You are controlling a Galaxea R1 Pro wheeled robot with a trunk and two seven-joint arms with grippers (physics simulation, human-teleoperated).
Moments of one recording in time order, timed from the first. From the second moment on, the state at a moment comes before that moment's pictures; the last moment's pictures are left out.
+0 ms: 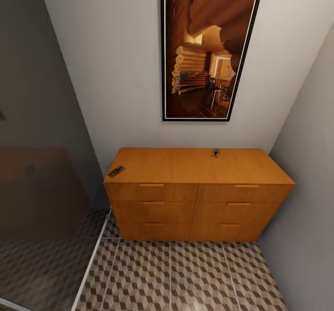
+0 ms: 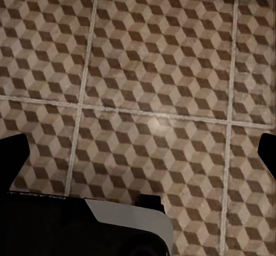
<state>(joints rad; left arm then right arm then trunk) -0.19 0.04 -0.24 -0.27 0.33 -0.10 0.18 -0.17 -0.03 0.25 -0.27 -0.14 -0.35 -0.01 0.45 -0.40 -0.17</state>
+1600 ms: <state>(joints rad) -0.19 0.02 -0.24 -0.24 0.33 -0.09 0.18 -0.20 -0.02 0.25 -1.51 -0.14 0.62 -0.37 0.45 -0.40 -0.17</state>
